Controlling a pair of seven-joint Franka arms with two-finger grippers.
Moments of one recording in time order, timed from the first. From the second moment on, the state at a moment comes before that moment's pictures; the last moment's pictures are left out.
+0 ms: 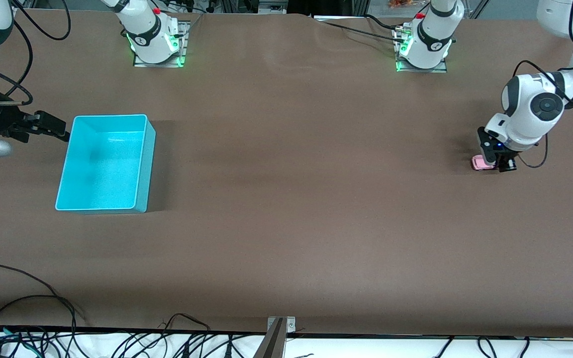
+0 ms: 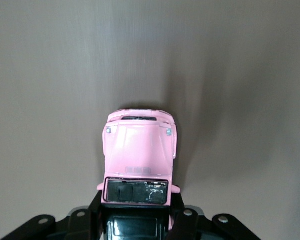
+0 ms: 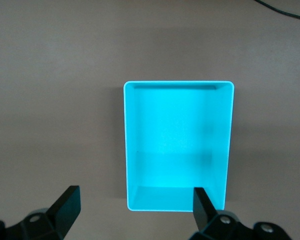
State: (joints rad) left arm 0.09 0.32 0.32 -2.45 0.40 2.84 1.46; right arm 0.03 0.09 -0.03 -1.59 0.03 1.63 -0.03
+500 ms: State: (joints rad) left arm 0.16 0.37 0.33 -2.39 0.40 2.85 1.58; right arm 0.03 0.09 -0.03 -1.59 0.03 1.63 -0.03
